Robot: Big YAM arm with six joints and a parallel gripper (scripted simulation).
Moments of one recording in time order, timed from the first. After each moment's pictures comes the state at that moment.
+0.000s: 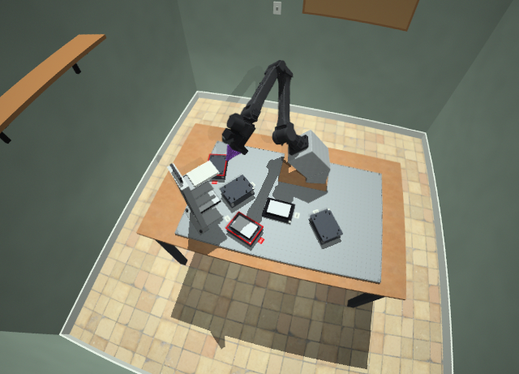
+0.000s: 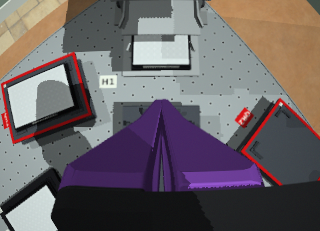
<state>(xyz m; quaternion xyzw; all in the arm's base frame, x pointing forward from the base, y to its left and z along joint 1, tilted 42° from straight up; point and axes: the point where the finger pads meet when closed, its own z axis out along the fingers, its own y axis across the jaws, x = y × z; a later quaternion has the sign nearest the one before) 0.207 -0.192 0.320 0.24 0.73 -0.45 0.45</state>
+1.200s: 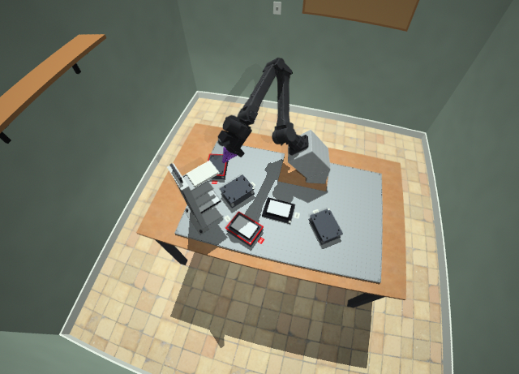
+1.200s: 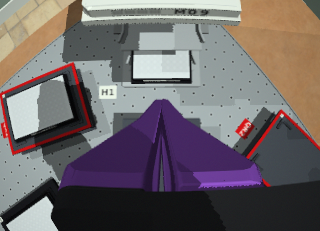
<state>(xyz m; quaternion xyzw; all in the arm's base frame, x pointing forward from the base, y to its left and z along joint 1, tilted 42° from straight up) 0.221 -0.204 0.330 0.24 0.73 -0.45 0.45</state>
